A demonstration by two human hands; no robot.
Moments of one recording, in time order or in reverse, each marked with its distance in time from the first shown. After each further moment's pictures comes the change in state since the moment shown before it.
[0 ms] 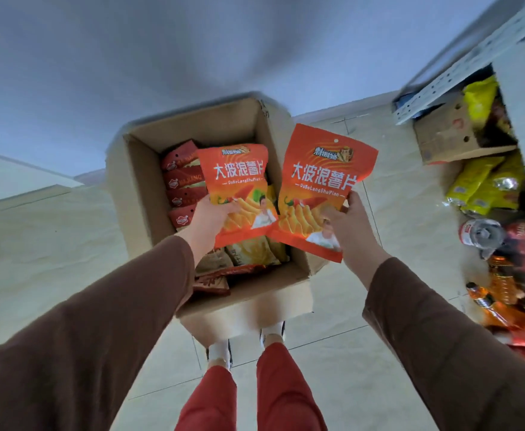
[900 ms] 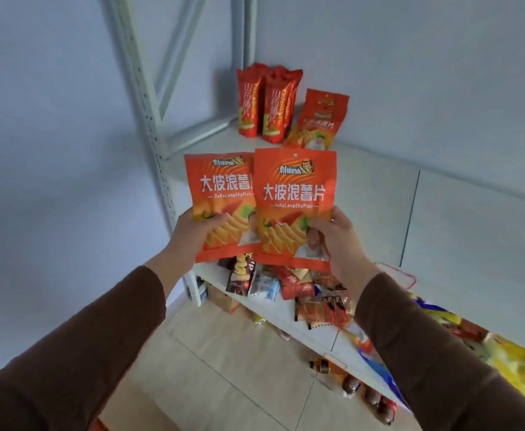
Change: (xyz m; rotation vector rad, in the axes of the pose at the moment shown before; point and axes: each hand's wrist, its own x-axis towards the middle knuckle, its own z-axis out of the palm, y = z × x) left_hand -0.539 0.363 0.402 0.221 -0.662 0.859; right_hand -0.351 -0.174 -0.578 0.567 0.543 -0.570
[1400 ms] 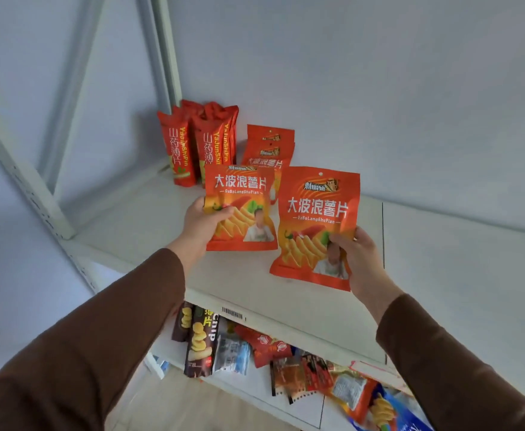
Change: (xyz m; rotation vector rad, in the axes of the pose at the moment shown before) left_hand 0.231 0.062 0.173 0.035 -0.072 0.118; right_hand 0.176 -0.027 -0.119 0.139 0.283 -0.002
